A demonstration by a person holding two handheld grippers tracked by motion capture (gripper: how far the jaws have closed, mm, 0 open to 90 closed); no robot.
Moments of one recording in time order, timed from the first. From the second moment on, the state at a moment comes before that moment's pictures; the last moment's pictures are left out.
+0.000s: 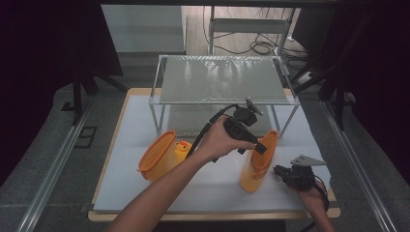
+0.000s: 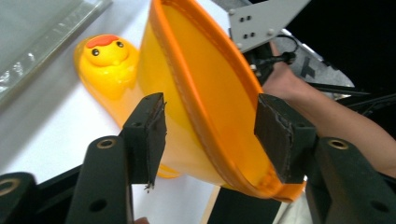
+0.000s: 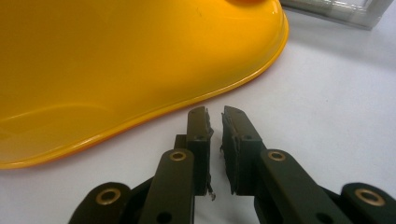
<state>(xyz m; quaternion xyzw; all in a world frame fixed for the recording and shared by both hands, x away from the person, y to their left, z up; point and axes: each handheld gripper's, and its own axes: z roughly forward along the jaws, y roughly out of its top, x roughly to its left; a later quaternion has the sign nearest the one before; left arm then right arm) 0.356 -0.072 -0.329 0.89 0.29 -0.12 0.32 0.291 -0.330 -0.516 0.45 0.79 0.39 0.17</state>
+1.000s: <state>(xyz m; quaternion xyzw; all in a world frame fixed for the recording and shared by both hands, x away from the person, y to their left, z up) 0.377 -0.080 -0.340 0.90 0.33 -0.11 0.27 0.291 -0.334 -0.517 0.45 0.79 0.38 0.18</state>
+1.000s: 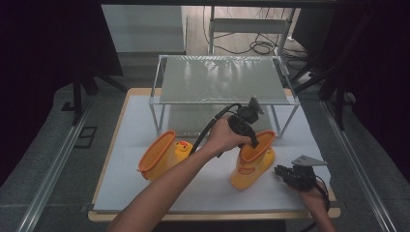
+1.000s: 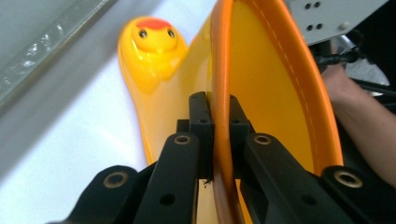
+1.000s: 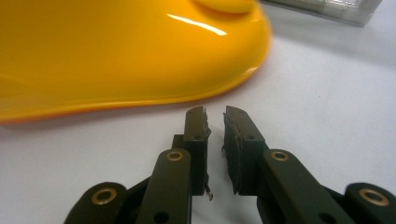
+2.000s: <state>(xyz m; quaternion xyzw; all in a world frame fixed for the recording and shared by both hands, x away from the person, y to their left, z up) 0.334 0.039 -0.314 0.89 0.35 -0.07 0.29 0.290 -0.332 -0.517 0.45 0.78 0.39 0.17</state>
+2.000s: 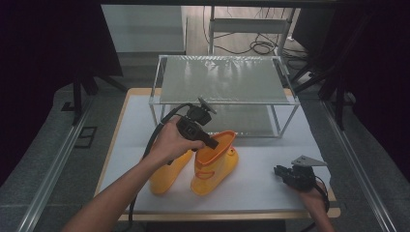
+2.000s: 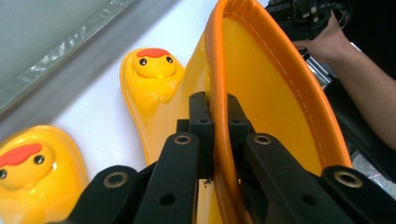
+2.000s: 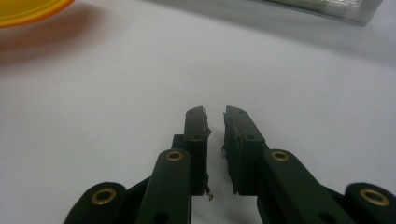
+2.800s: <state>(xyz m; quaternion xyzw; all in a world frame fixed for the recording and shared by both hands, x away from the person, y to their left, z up) 0.322 0.074 -0.310 0.88 0.36 -0.04 0.30 0.290 -0.331 -0.517 0.45 0.78 0.39 0.18</state>
